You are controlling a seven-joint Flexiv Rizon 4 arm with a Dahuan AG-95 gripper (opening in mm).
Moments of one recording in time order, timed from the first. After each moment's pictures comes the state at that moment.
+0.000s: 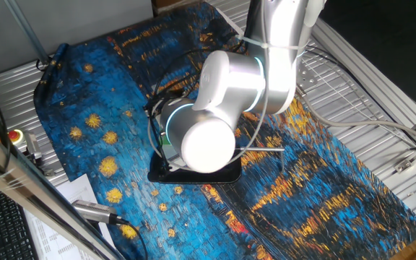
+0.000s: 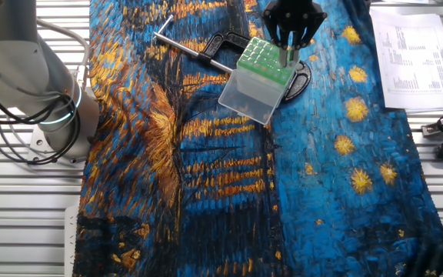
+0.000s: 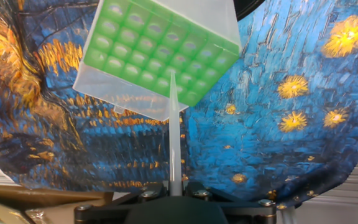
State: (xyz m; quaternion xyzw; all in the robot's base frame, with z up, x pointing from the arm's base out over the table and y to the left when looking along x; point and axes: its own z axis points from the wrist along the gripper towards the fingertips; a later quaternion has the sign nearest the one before) arm 0.491 0.048 0.222 0.65 -0.63 0.27 0.33
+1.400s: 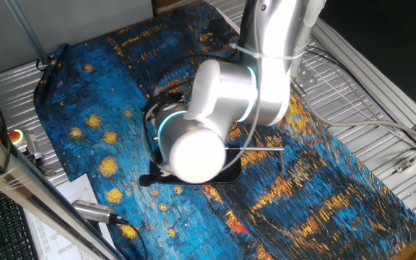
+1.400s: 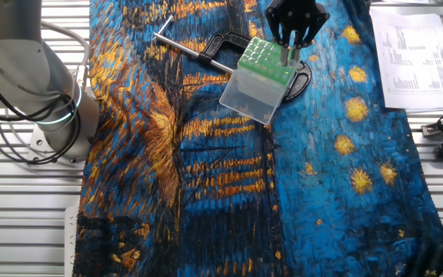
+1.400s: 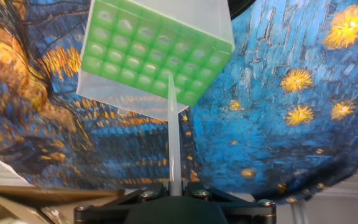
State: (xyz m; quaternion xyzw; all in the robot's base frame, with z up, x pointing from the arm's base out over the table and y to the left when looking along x) arm 0.493 0.051 0.223 0.63 -0.63 0.29 0.34
